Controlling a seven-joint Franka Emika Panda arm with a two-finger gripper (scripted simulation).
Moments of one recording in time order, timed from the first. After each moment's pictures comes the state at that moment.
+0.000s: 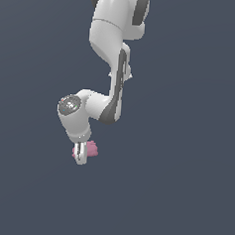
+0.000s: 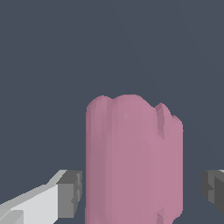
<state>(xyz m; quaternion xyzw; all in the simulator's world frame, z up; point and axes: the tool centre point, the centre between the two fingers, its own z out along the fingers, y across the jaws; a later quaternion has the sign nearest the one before) 0.039 -0.146 0.038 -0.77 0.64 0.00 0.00</state>
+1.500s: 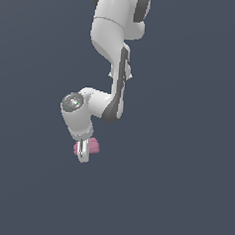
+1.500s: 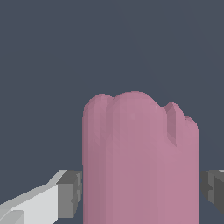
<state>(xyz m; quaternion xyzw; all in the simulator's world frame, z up) 0.030 -0.139 0.039 -0.77 0.64 0.00 0.00</state>
